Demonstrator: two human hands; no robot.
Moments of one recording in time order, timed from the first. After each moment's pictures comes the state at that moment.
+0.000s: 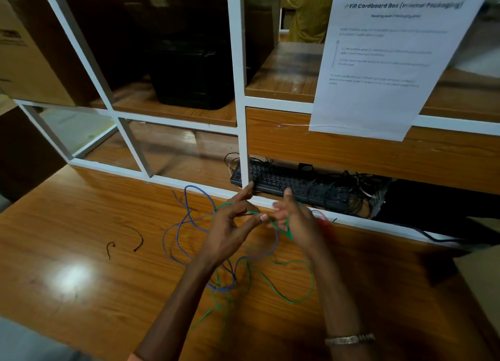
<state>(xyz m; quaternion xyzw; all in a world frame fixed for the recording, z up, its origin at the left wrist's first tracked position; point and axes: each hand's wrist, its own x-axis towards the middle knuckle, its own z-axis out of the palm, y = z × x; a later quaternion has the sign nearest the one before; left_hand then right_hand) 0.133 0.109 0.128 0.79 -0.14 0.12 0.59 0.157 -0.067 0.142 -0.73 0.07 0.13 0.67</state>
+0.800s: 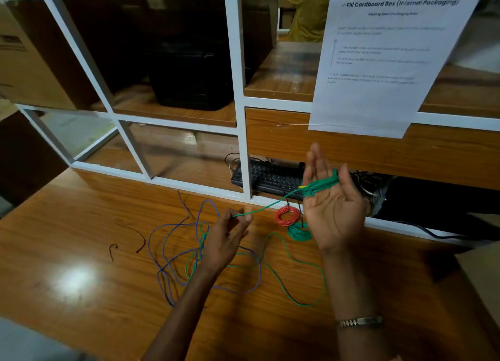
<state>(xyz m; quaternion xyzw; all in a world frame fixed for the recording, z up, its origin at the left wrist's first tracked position) 0.128 0.117 0.084 0.74 0.03 0.05 0.67 0.157 -0.100 0.192 -0.09 -0.14 0.09 0.98</state>
